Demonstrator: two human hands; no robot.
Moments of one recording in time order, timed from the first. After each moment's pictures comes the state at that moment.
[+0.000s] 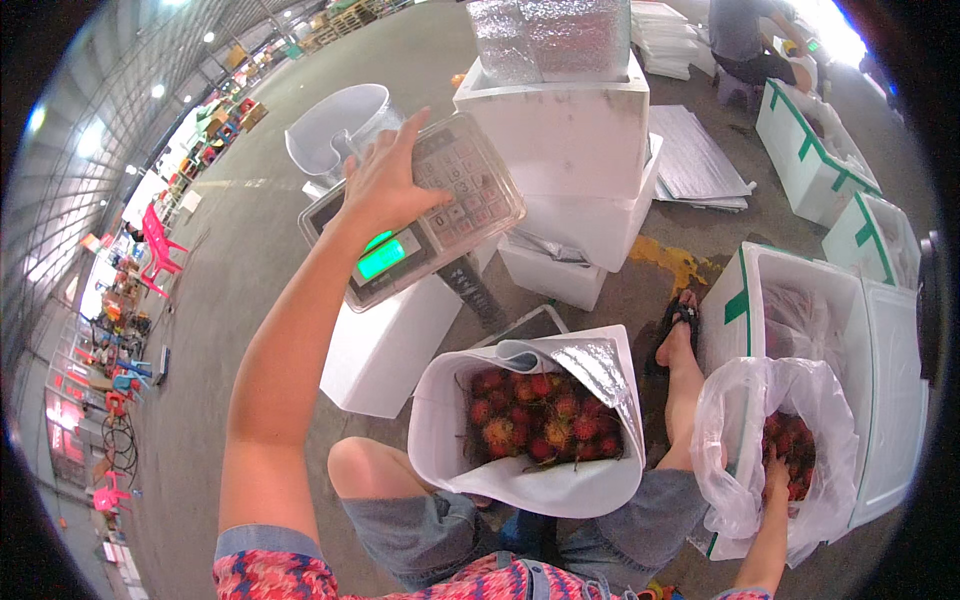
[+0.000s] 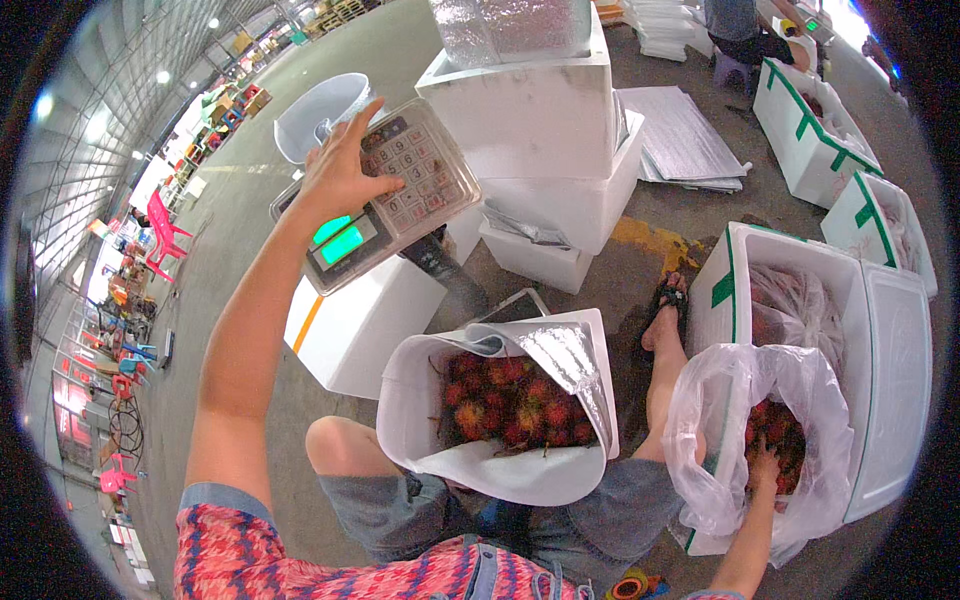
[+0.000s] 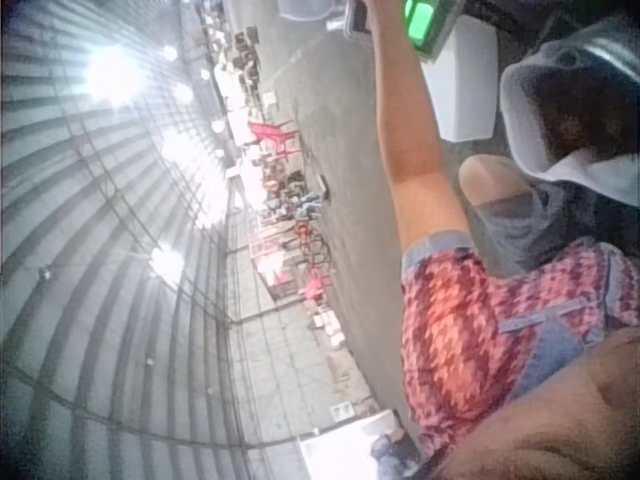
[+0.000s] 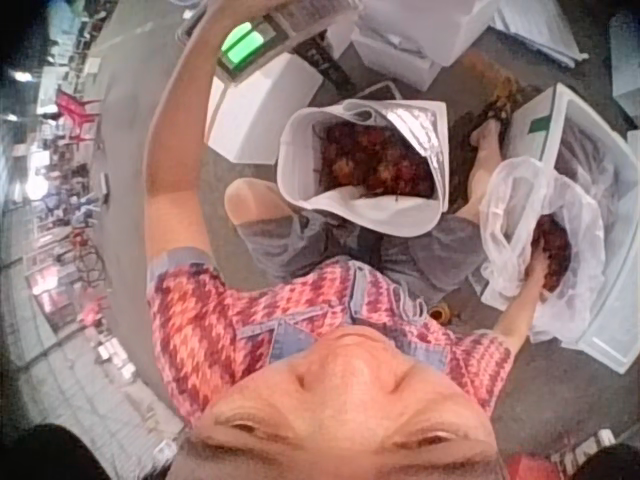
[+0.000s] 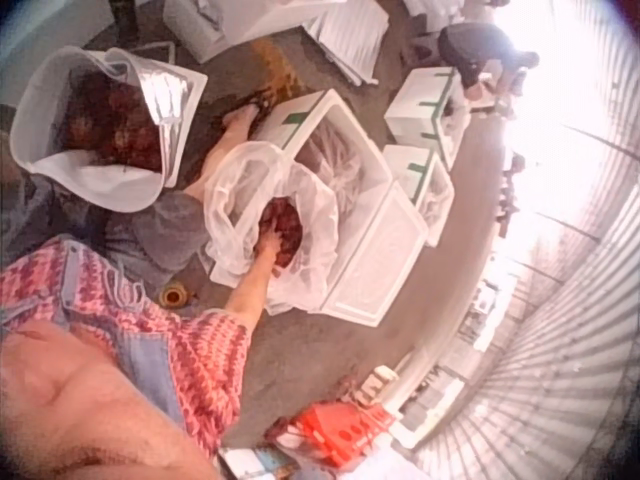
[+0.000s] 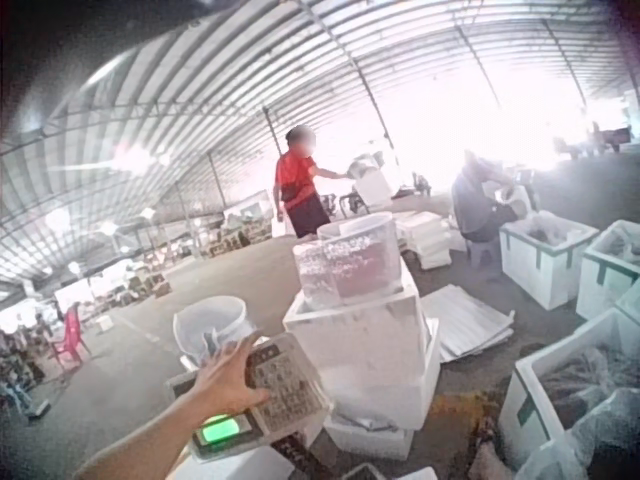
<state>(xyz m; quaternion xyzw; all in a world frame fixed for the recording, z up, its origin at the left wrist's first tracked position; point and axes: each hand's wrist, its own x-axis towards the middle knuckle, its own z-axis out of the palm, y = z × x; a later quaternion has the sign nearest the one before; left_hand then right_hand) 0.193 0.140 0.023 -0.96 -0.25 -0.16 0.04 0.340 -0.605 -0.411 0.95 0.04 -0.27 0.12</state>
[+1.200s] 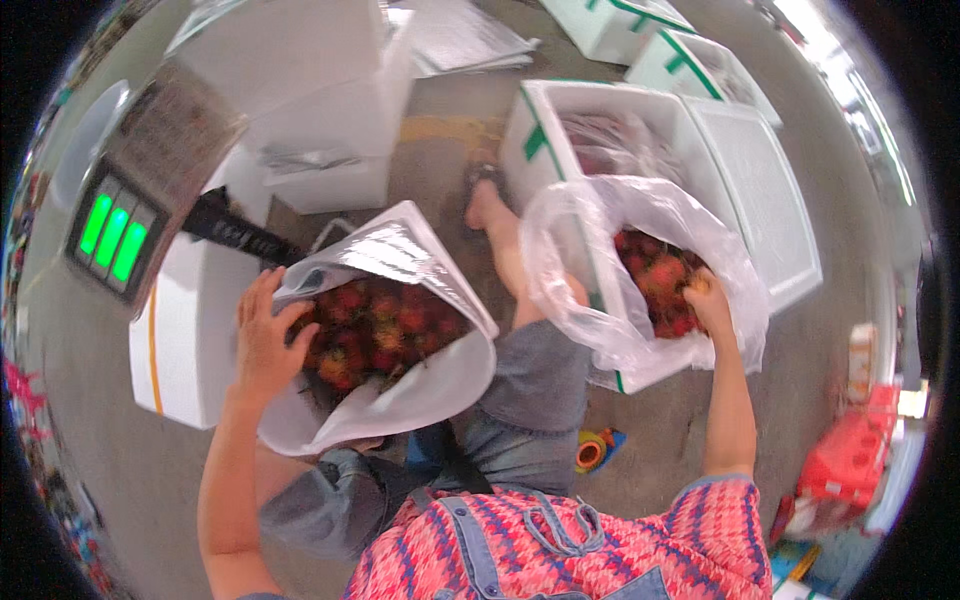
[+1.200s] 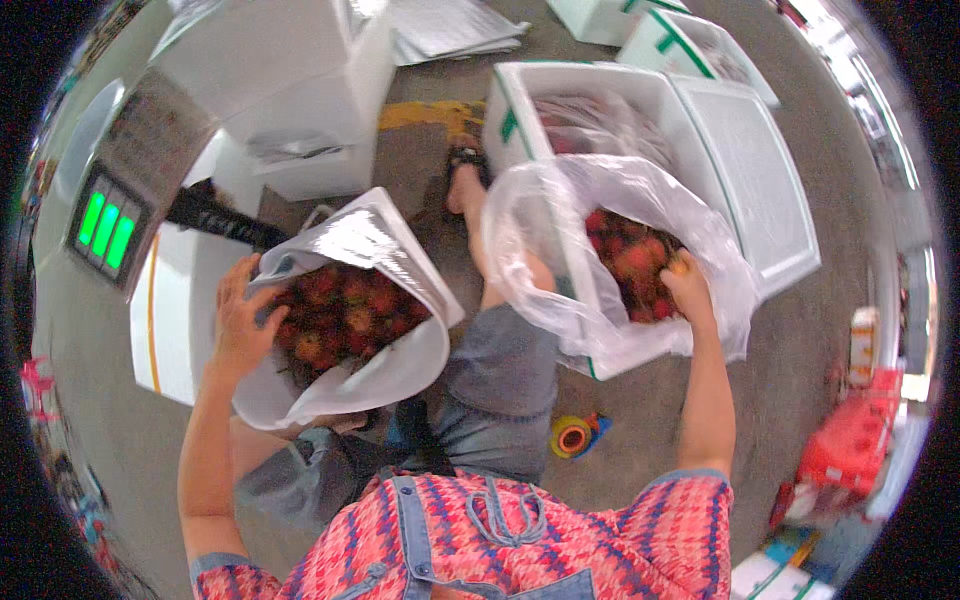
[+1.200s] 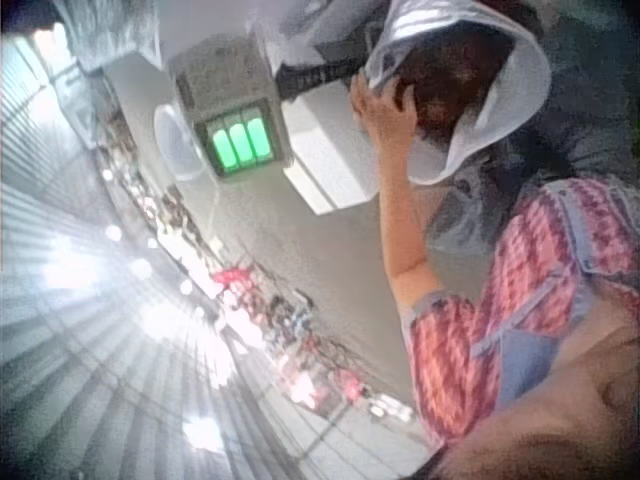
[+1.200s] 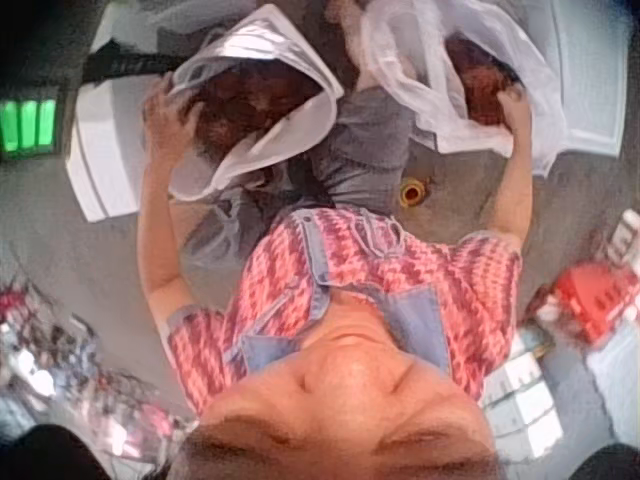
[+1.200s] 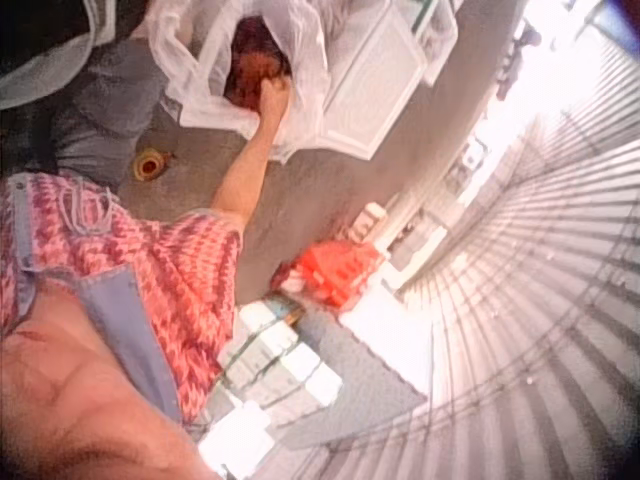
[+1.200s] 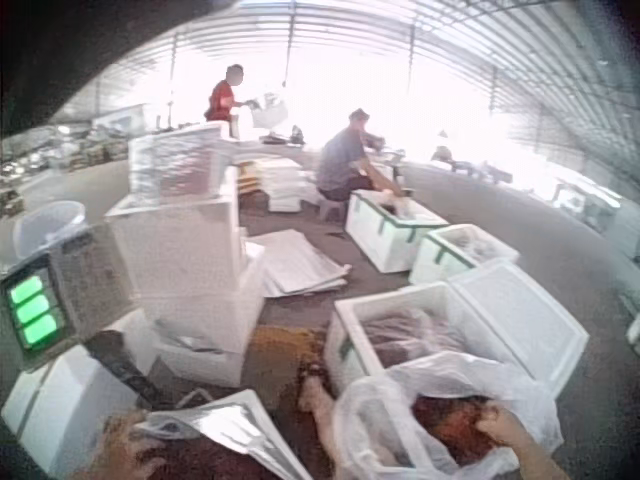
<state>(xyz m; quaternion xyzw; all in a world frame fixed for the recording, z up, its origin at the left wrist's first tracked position) 0.075 0.036 -0.175 -0.99 -0.01 -0.06 -0.08 0.281 -0.608 -0.244 0.96 -0.05 0.01 -0.26</state>
